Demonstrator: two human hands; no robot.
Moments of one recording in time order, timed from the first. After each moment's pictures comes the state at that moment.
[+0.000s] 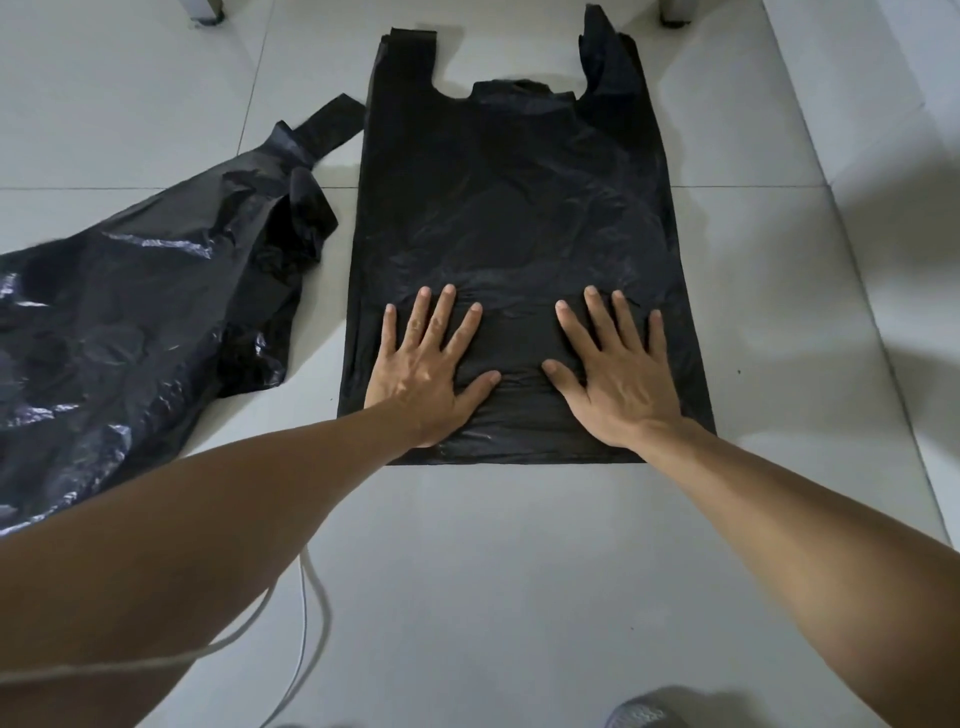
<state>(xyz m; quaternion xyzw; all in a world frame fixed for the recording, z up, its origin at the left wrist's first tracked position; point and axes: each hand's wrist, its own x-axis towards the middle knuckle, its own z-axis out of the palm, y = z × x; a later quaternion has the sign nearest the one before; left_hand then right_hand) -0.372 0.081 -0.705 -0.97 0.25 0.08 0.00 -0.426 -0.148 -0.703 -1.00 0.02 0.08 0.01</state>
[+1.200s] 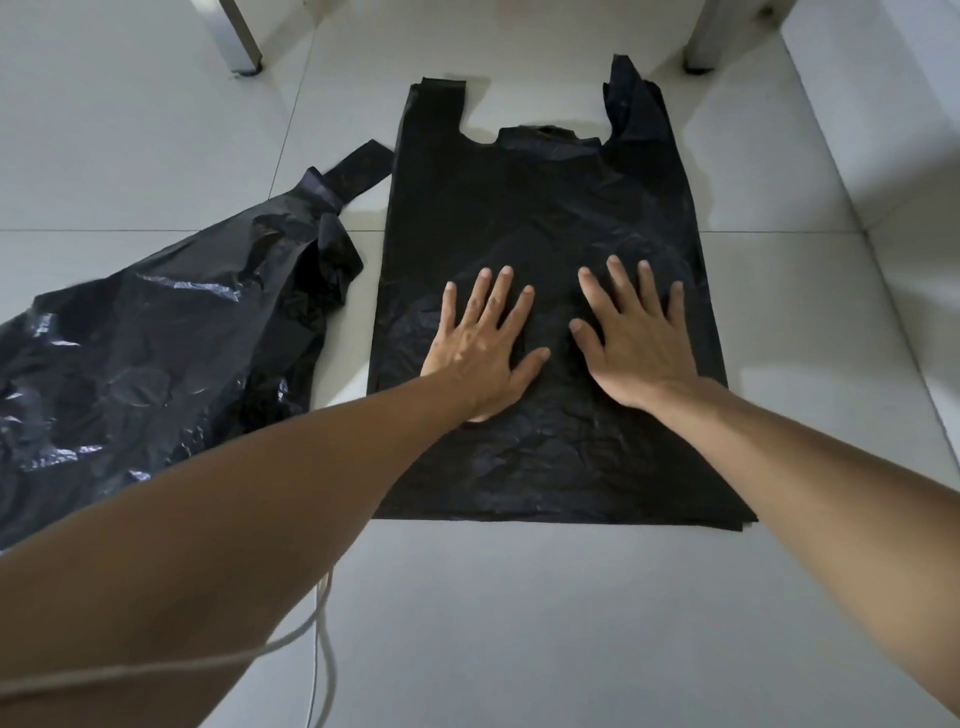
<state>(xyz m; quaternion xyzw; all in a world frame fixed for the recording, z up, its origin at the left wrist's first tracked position) -0.310 0.039 -0.683 -0.96 0.28 0.07 -0.01 -0.341 -0.156 -0.683 -1.00 0.03 0.06 0.04</state>
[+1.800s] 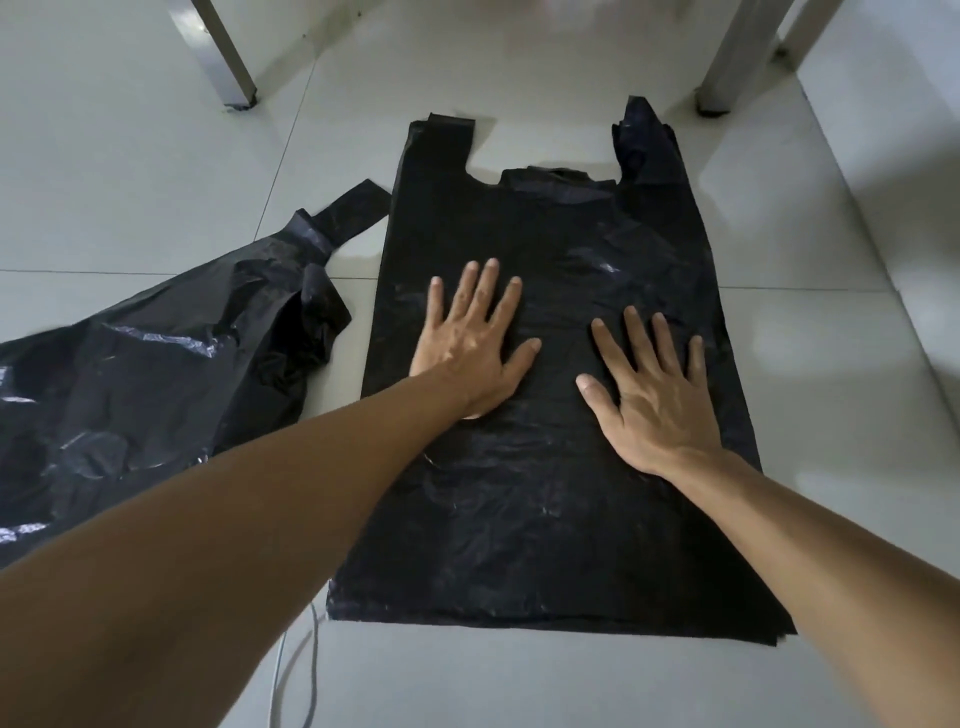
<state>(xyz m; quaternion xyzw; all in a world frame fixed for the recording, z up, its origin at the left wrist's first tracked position) -0.237 0.029 -0.686 -0.97 0.24 0.05 -0.03 -0.323 -0.172 -0.705 -1.00 0.04 0.06 0.01</state>
